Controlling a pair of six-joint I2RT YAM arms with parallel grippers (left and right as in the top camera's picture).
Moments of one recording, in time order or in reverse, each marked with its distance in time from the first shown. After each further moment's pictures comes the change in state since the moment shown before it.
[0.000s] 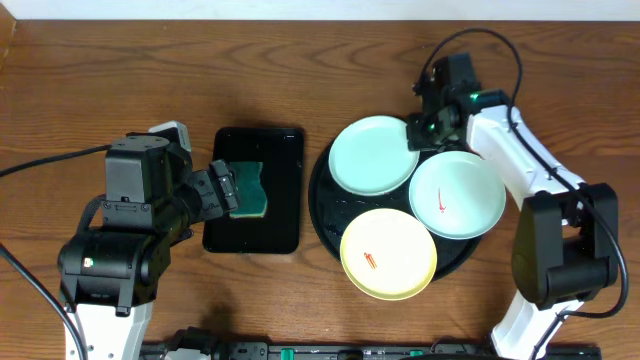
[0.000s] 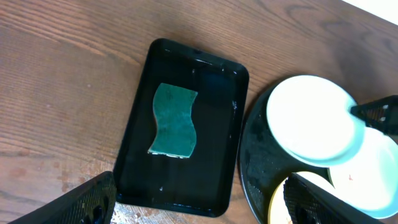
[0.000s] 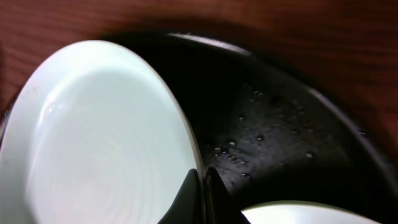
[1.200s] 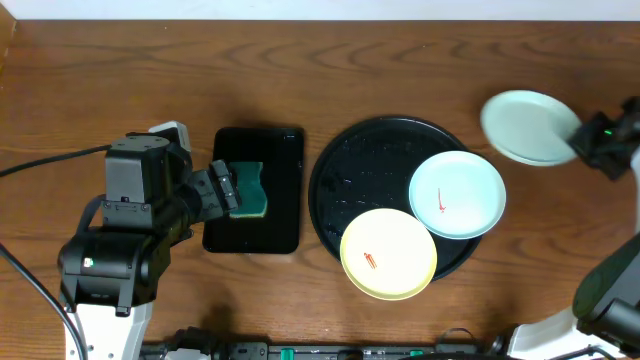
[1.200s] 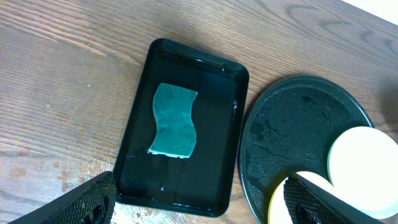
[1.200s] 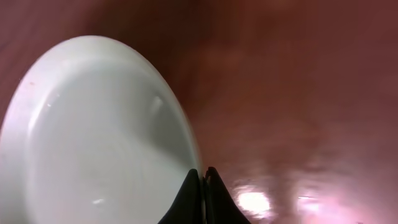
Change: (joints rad) left arm 0.000 0.000 0.000 0.000 0.000 0.000; right arm -0.729 -0.168 -0.004 -0.138 0.054 0.260
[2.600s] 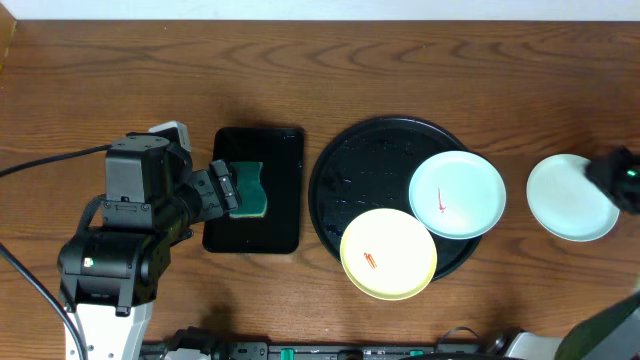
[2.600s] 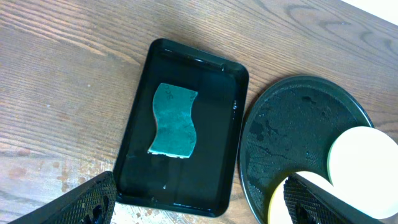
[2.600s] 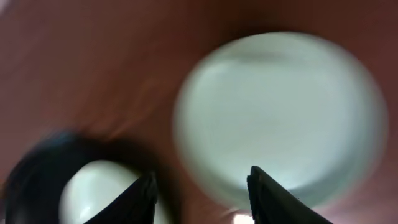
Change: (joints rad) left arm 0.000 0.000 0.000 0.000 0.000 0.000; right arm -0.087 -0.270 -0.227 0.045 -0.175 -0.207
